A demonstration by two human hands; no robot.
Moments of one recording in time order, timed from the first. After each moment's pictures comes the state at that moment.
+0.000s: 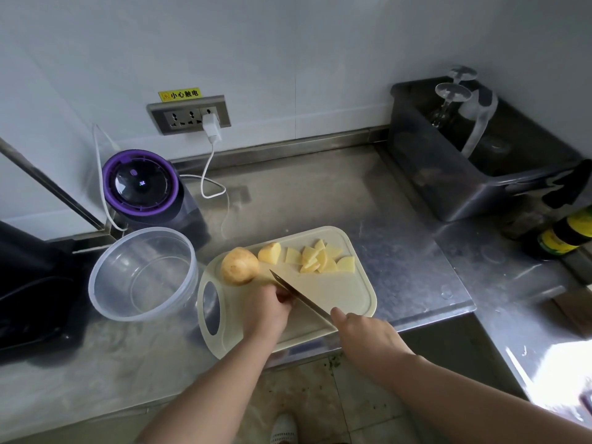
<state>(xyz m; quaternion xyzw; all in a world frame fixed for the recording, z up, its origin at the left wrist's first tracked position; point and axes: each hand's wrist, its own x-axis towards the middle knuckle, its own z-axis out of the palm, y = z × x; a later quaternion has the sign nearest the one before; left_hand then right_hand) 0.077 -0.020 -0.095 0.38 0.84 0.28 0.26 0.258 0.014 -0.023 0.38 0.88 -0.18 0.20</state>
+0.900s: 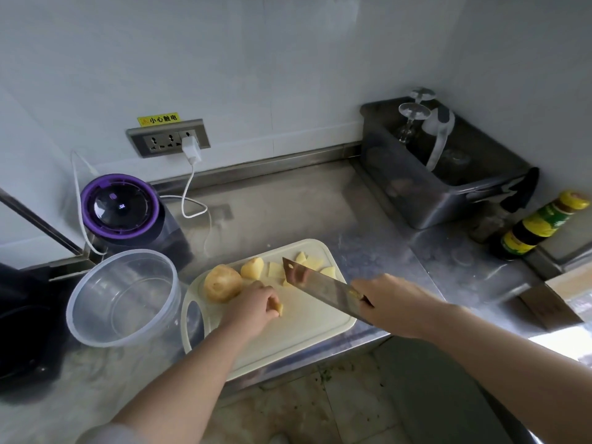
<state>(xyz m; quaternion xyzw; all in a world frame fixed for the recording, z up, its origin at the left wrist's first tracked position) 0.055 -0.003 -0.066 0.60 0.76 0.06 0.24 0.289 0.068 0.055 0.40 0.88 -0.17 0.18</state>
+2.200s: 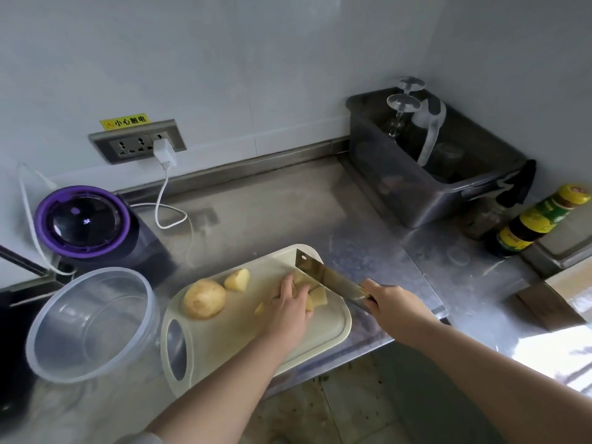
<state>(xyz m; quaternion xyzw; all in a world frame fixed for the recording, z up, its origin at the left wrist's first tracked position) 0.123 0.039 -0.080 0.65 0.74 0.03 0.20 0.317 0.102 -0.023 0.53 0.81 -0.21 0.12</state>
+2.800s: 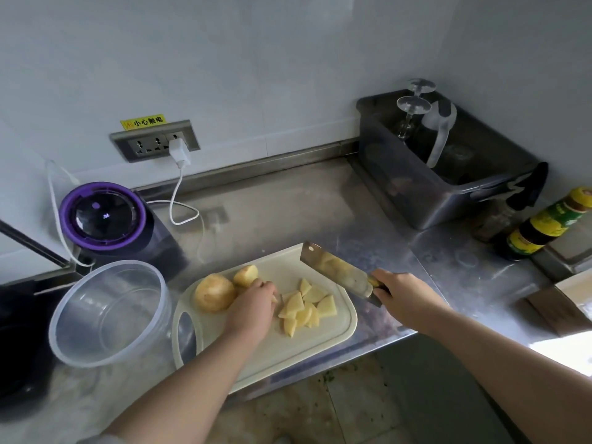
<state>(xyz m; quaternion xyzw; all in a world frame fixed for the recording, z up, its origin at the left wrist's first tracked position) 0.066 0.021 -0.072 0.58 0.80 0.06 0.16 0.319 0.113 -0.007 0.53 0.82 -0.22 0.08</state>
